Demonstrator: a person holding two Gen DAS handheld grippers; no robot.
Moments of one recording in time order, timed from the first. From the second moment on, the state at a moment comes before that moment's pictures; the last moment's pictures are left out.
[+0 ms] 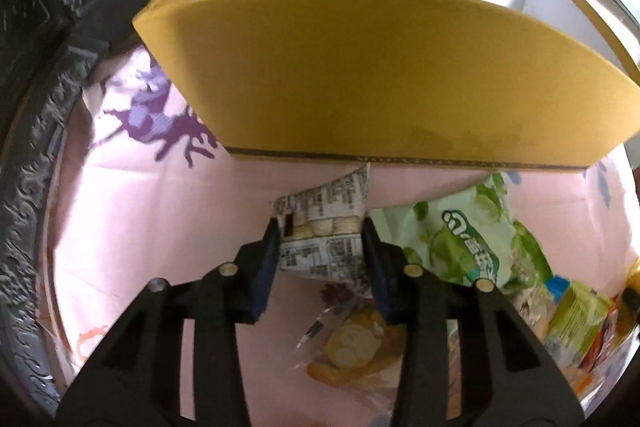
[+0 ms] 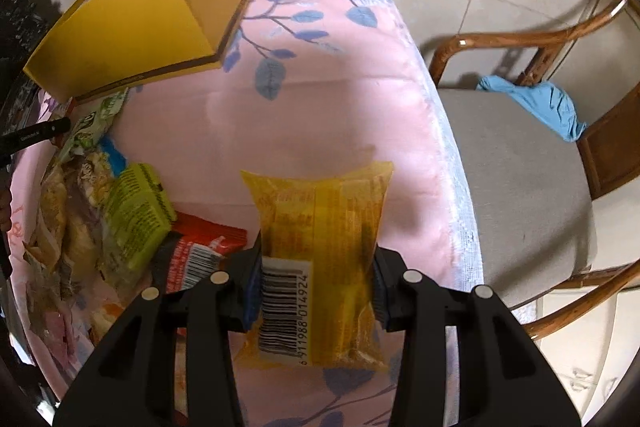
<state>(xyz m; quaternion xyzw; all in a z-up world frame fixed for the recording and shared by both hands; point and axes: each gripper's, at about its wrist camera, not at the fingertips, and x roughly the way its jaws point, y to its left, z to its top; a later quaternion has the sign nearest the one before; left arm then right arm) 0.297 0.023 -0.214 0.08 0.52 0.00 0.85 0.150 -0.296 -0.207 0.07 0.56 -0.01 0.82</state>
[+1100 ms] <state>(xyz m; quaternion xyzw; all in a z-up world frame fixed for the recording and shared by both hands) 0.333 -0.019 -0.051 0.09 0.38 0.04 0.92 0.308 -0.239 -0.031 0.09 0.40 0.09 0.91</state>
